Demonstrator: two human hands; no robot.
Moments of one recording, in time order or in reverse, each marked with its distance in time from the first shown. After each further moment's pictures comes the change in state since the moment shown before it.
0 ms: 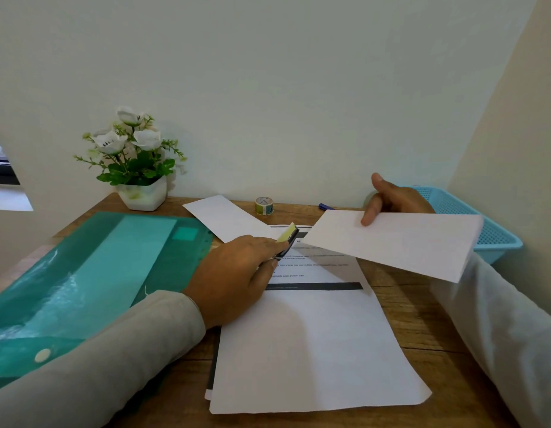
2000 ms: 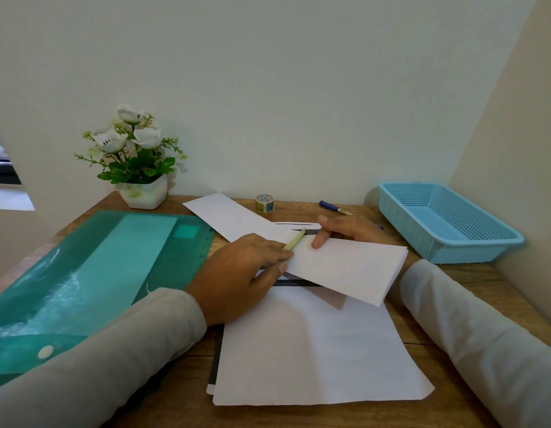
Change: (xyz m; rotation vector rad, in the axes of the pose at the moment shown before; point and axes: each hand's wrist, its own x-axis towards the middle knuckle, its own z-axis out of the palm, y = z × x) left_hand 0.000 -0.004 0.002 -0.064 0.003 0.114; right_hand 0.002 0.027 0.053 0.058 -0.192 0.065
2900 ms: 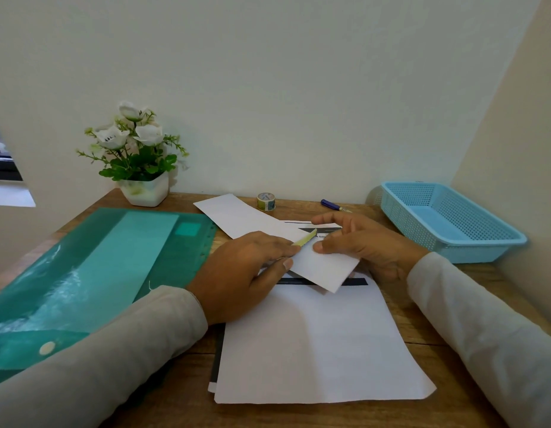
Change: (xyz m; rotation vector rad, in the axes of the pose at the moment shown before) left_hand -0.002 0.006 -0.004 -0.040 0.017 0.028; right_hand 0.003 0.011 -0.004 0.062 -0.075 0.055
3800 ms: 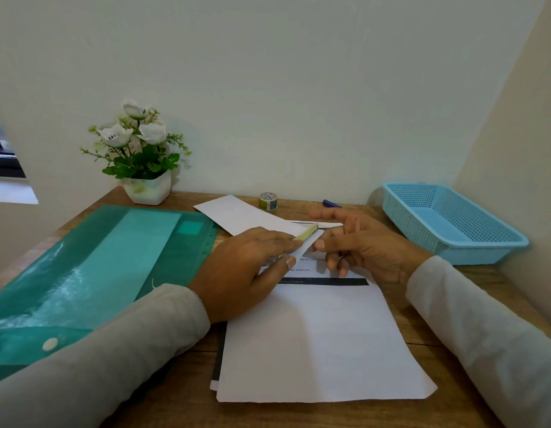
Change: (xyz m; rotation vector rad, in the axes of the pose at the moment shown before) left_hand 0.000 -0.004 0.005 -0.021 0.098 0.021; right_hand -0.006 -0.005 0.009 0.155 -0.049 -0.098
